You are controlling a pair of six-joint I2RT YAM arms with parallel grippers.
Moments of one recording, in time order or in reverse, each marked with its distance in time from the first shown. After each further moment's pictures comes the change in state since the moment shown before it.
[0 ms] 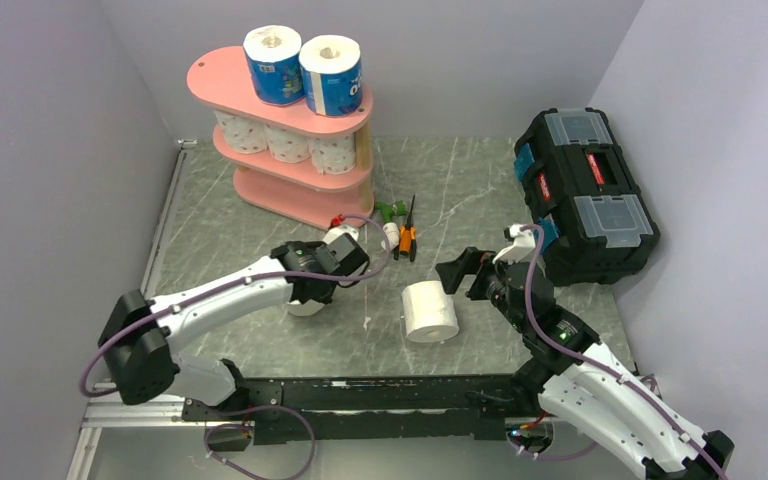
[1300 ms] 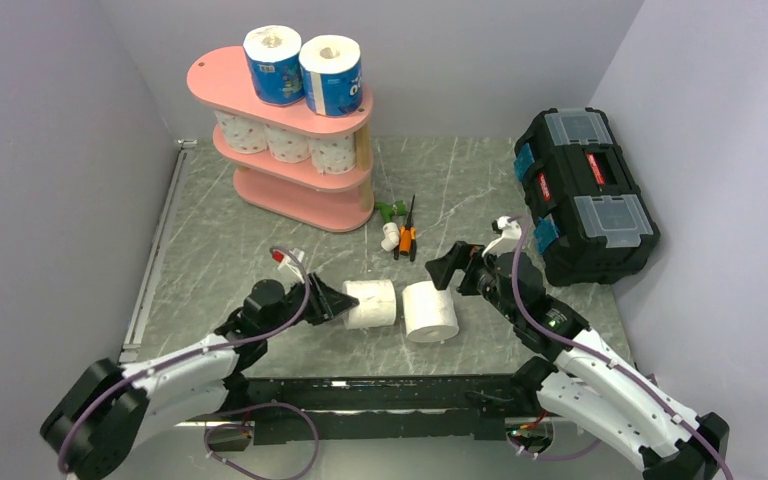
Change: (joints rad) left arm 0.255 -0.347 -0.938 1.527 0.789 -0.605; right arm 0.000 0.115 0.034 0.038 -0.066 0.026
